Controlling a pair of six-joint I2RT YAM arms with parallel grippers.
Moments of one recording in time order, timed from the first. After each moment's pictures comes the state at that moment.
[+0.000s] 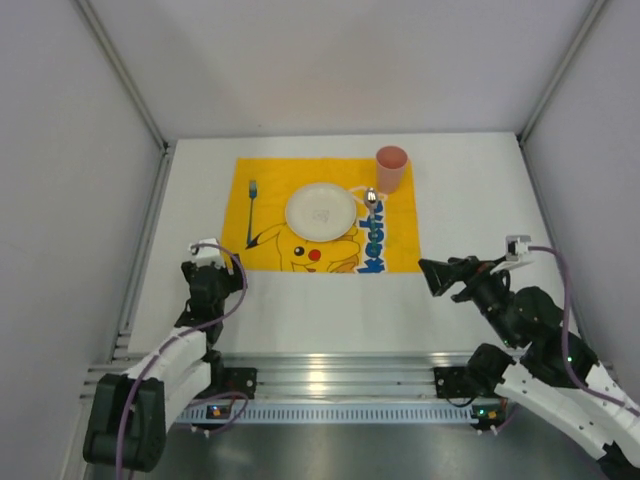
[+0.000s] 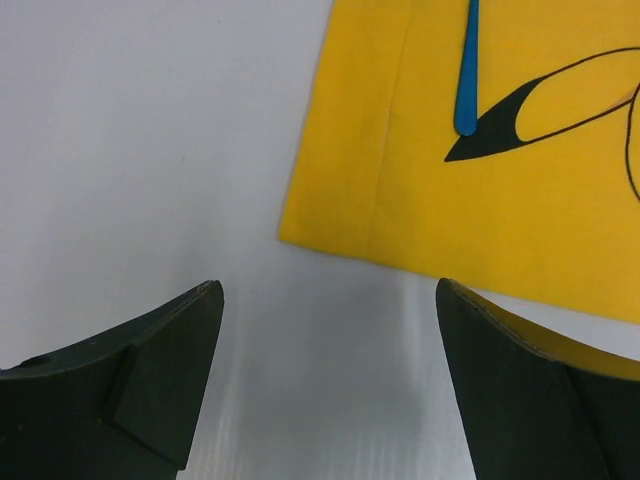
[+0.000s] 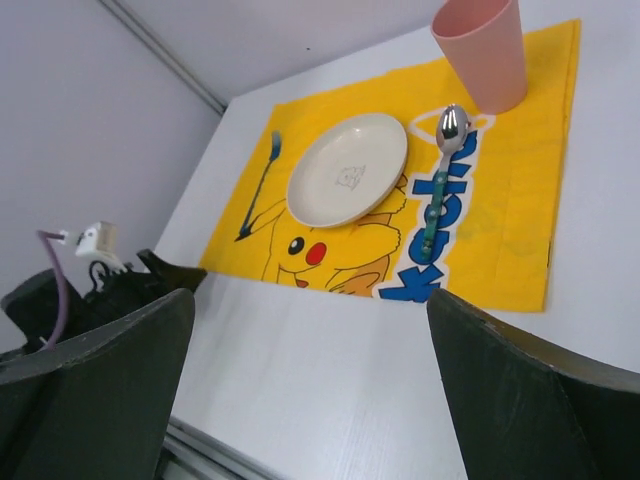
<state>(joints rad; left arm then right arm) -0.14 0.86 0.11 0.36 -0.28 -0.14 0.85 0.25 0.59 -0.42 0.43 0.60</state>
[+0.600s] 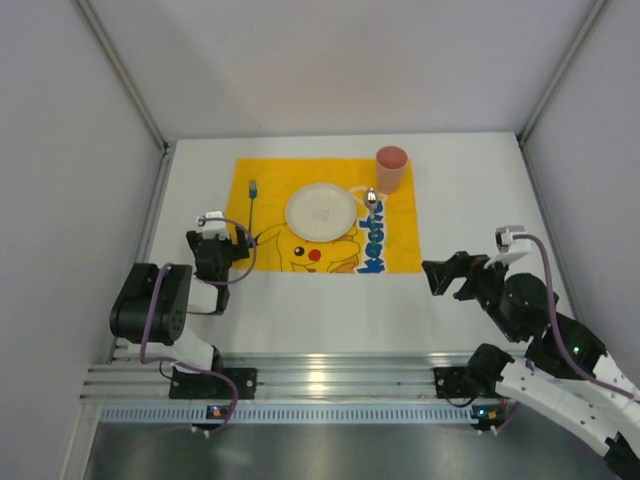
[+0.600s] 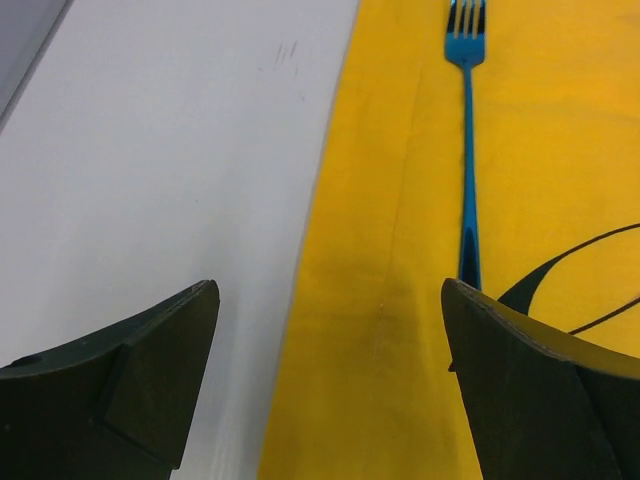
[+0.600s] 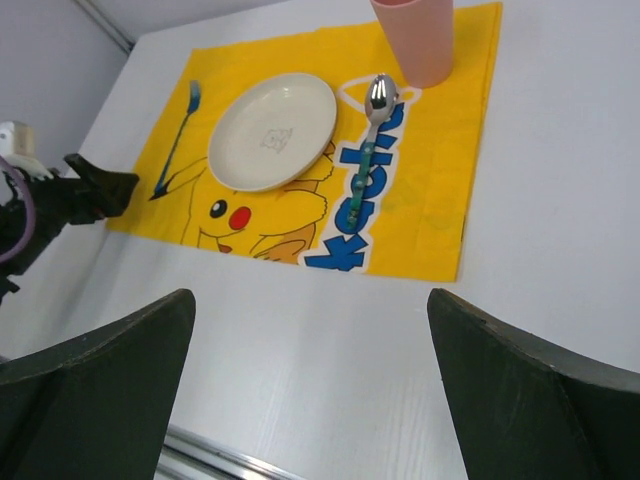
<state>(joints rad) -0.06 1.59 0.28 1.04 -0.21 -0.03 0.85 0.33 0.76 -0.64 0.47 0.51</state>
